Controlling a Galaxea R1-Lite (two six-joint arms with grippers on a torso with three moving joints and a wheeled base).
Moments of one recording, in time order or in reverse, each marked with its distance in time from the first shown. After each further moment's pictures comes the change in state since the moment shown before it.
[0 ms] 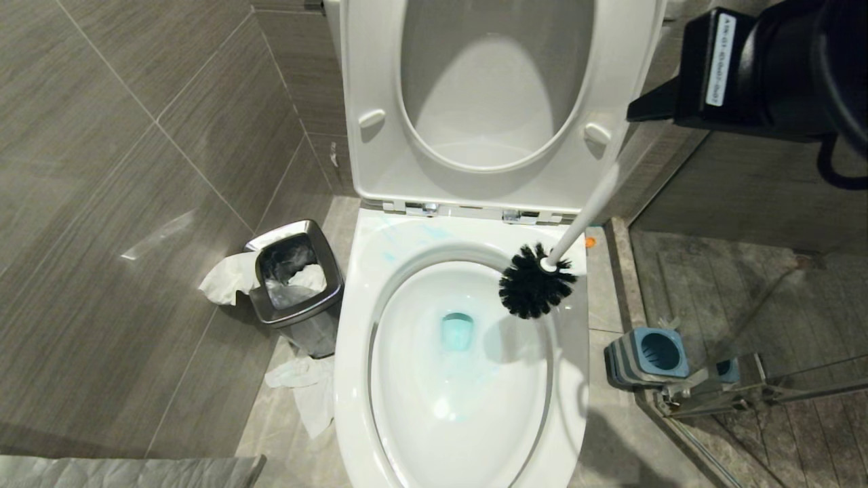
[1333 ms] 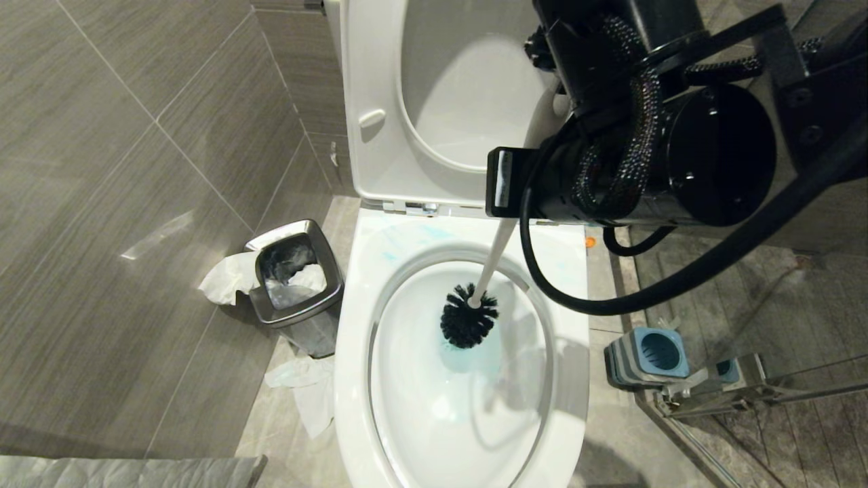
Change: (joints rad) left arm 0.000 0.000 0.000 0.000 0.000 0.000; right arm 0.044 0.266 -0.003 -0.129 -0.051 0.101
